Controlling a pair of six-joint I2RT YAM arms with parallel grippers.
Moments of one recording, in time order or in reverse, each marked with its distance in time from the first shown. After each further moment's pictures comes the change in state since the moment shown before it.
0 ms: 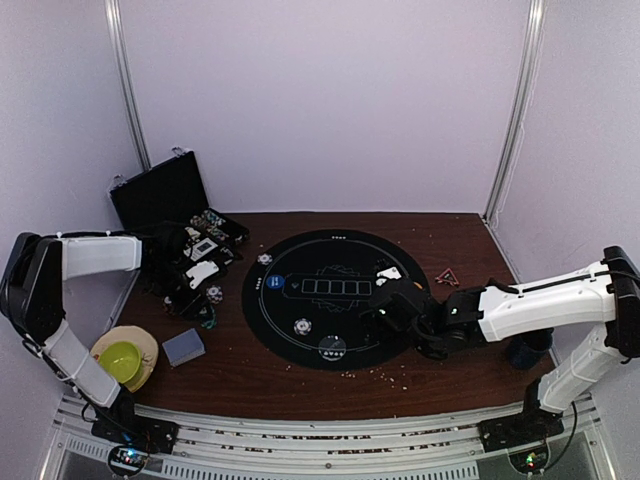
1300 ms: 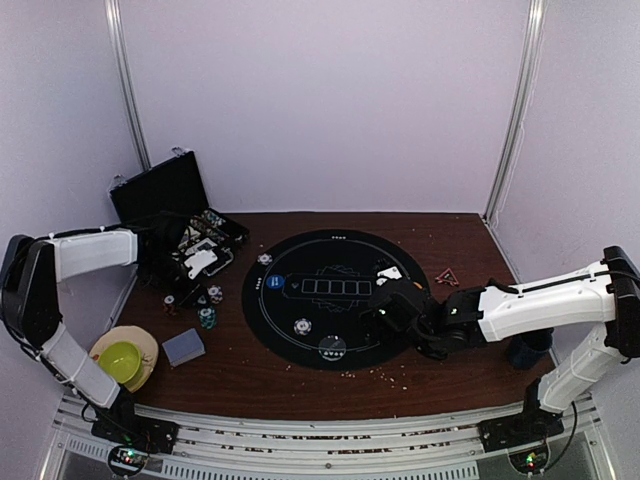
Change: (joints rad) left arm 0.000 -0.026 0.049 -0.018 -0.013 -0.004; right arm 0.000 0.002 0.000 0.000 0.013 0.000
